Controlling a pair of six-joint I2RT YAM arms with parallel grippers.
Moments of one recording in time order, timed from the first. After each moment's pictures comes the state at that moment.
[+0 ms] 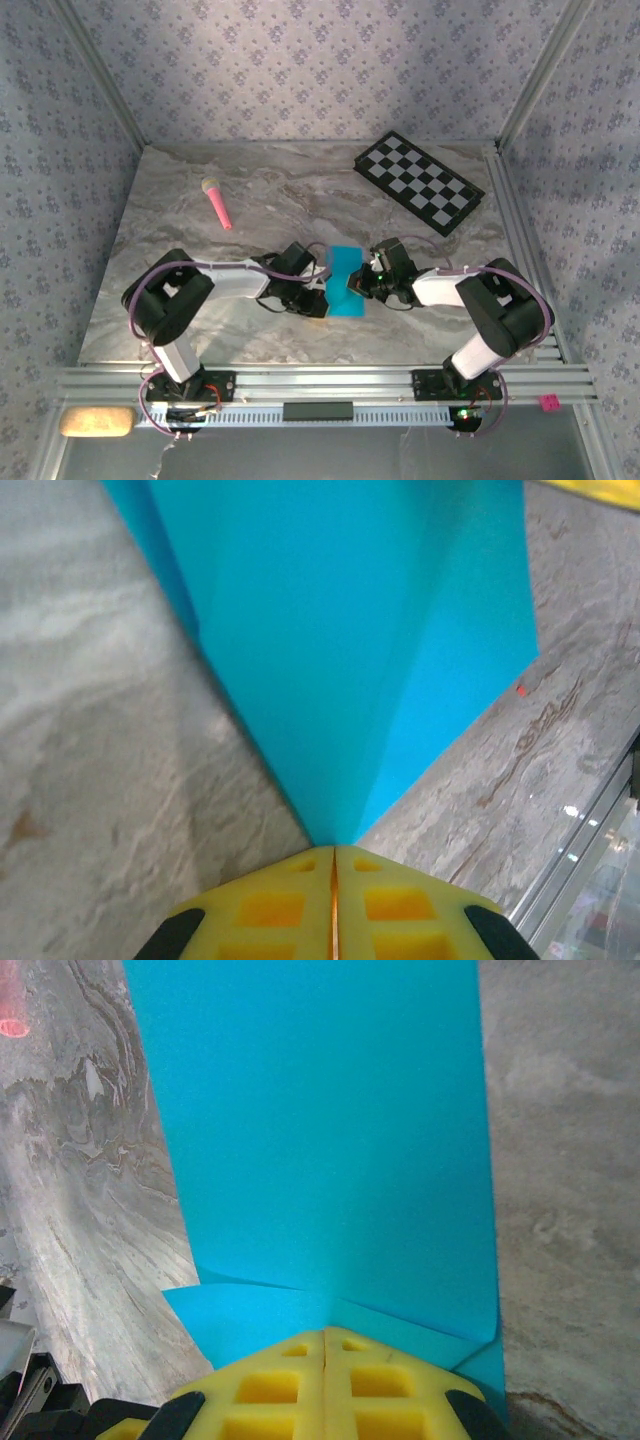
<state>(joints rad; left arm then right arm) -0.83 1.71 0.80 -0.25 0.55 -0.50 0.55 1.57 0.51 0.20 -0.41 0.96</state>
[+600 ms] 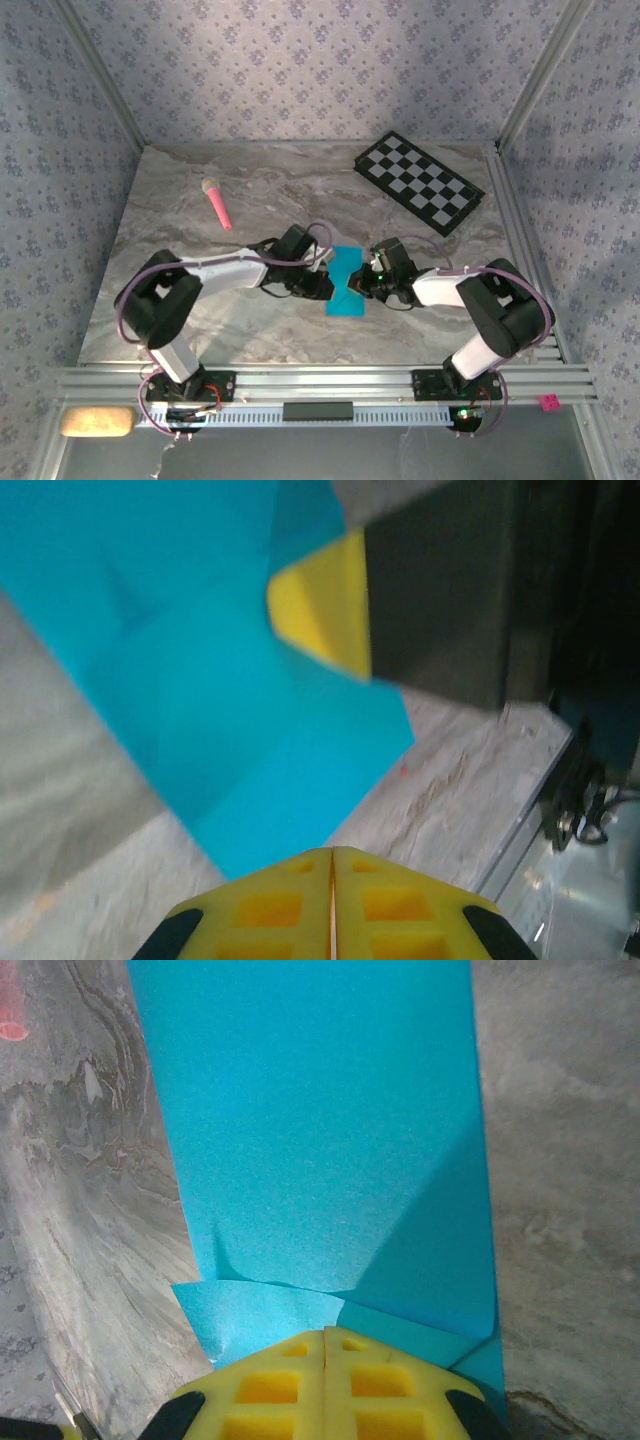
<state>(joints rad) -0.80 1.70 0.93 -0.26 0.56 -0.53 0.55 1.57 0.51 0.20 -0.40 0.96</state>
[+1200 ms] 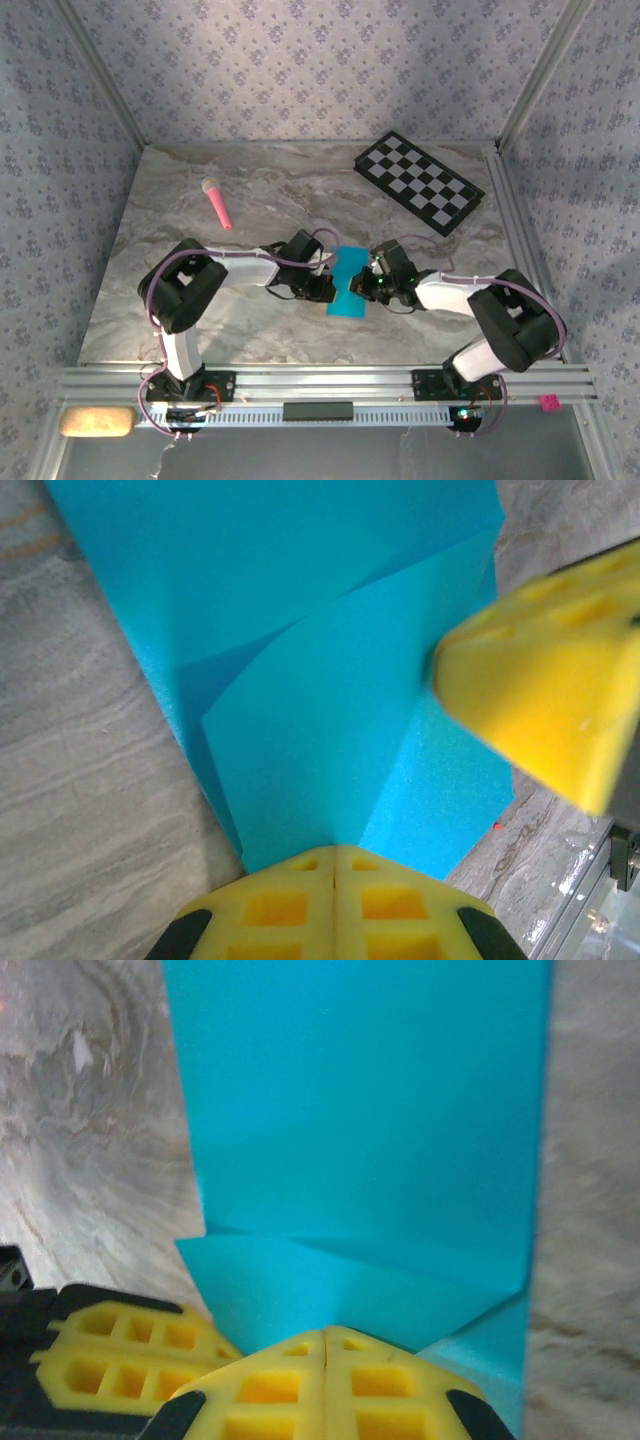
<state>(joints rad) -0.80 1.83 0.92 -0.20 0.54 -0.53 0.60 1.48 0.51 0.09 -0.35 0.93</state>
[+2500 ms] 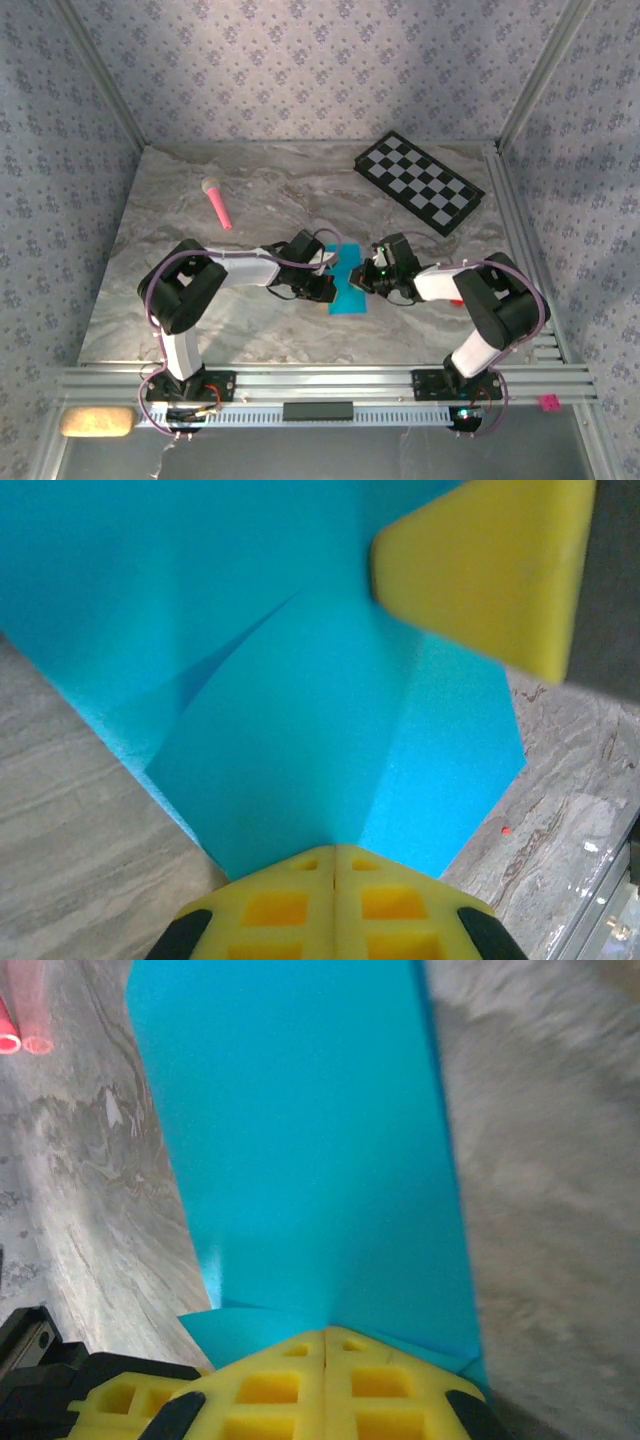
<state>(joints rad) -0.81 1.82 0.94 -0.22 0.50 -0.51 0.48 1.61 0.52 0.25 -0.47 0.92</state>
